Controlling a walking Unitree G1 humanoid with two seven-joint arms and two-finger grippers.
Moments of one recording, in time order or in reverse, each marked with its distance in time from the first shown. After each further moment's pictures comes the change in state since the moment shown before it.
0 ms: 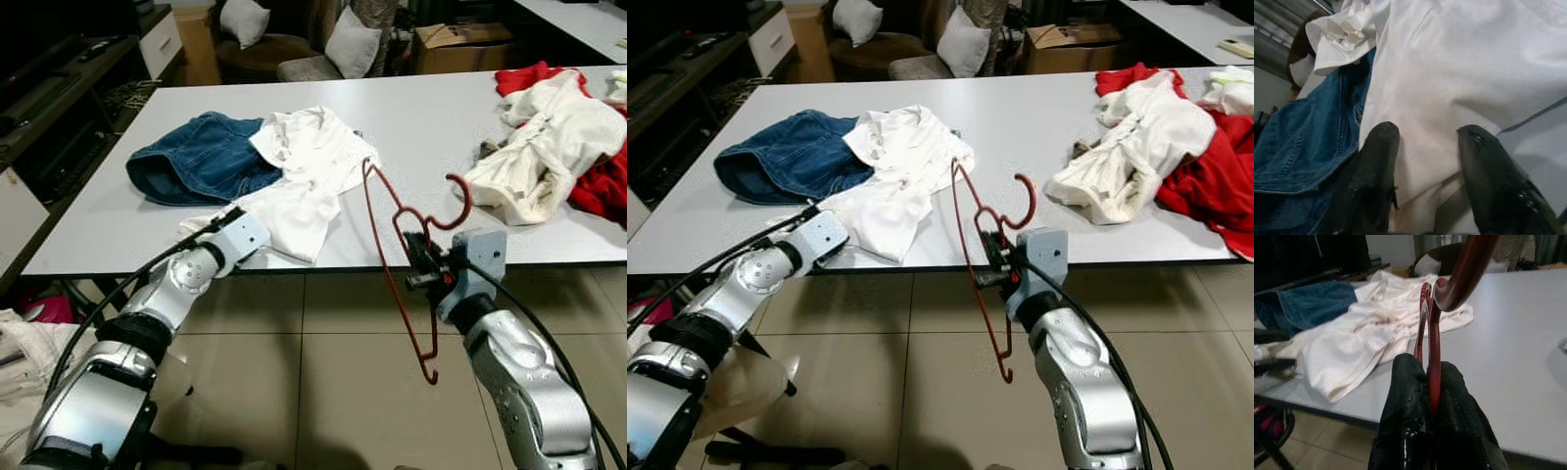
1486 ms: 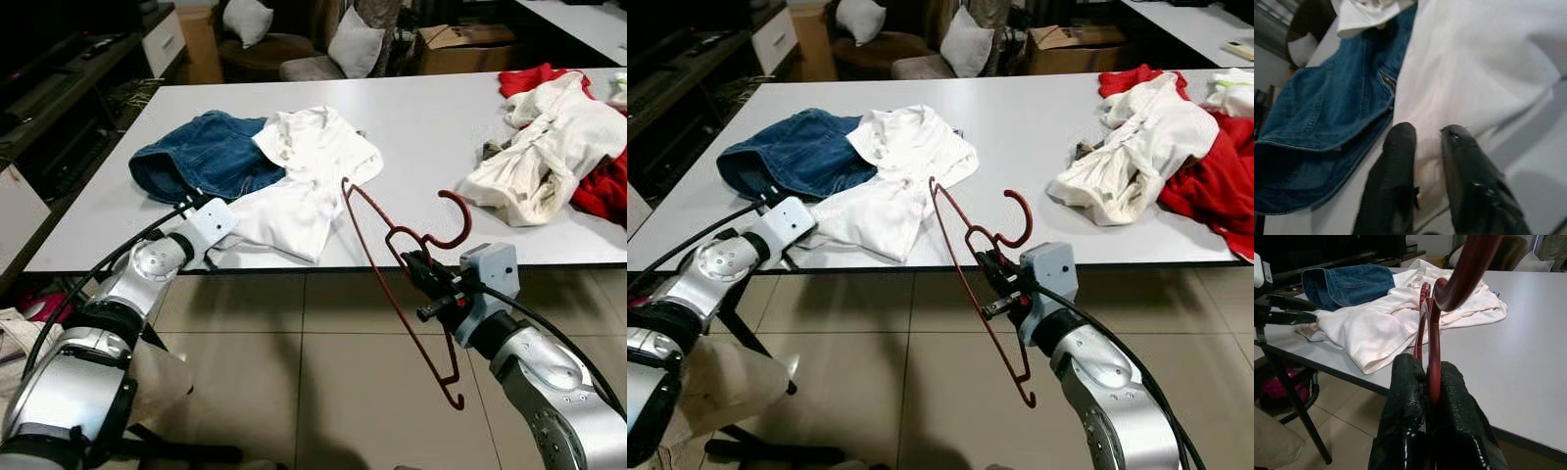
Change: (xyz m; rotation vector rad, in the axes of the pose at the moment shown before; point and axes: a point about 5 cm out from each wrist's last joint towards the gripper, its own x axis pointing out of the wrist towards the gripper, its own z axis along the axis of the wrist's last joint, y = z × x) left arm -0.017 0.035 -0.025 -0.044 0.056 -0.005; right arm -0.026 -0.002 0.009 -0.068 0.042 0.150
